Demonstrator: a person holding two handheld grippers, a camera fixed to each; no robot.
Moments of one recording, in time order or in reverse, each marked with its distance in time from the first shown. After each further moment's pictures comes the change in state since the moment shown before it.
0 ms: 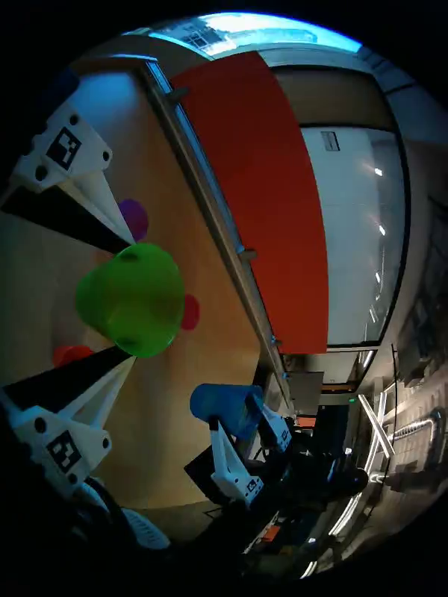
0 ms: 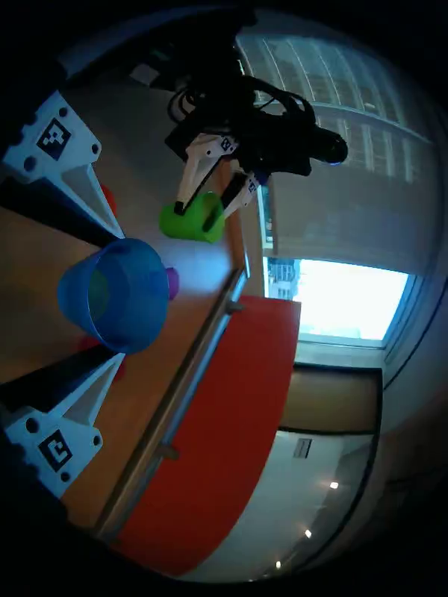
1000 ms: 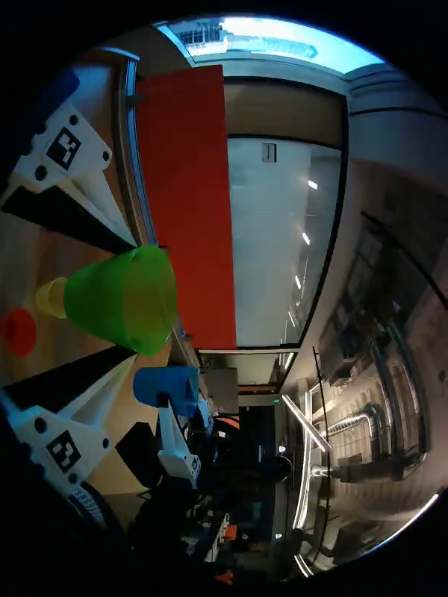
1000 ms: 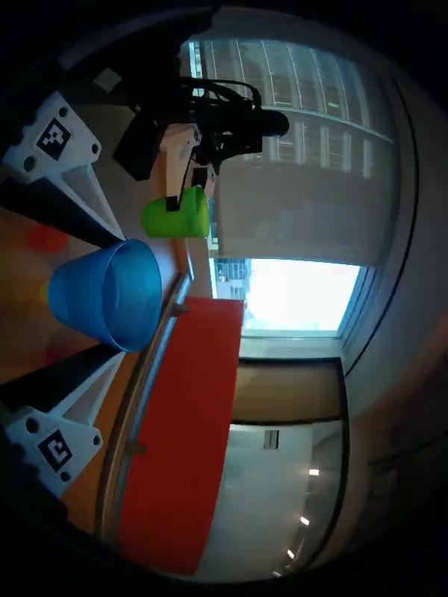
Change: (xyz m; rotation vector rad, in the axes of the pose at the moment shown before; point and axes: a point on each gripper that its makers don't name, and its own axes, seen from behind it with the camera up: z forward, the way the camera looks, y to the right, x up) left arm 0.103 0.037 -0.059 0.017 0.396 -0.045; right arm 0.072 -0.016 -0.035 0.005 0.223 0.061
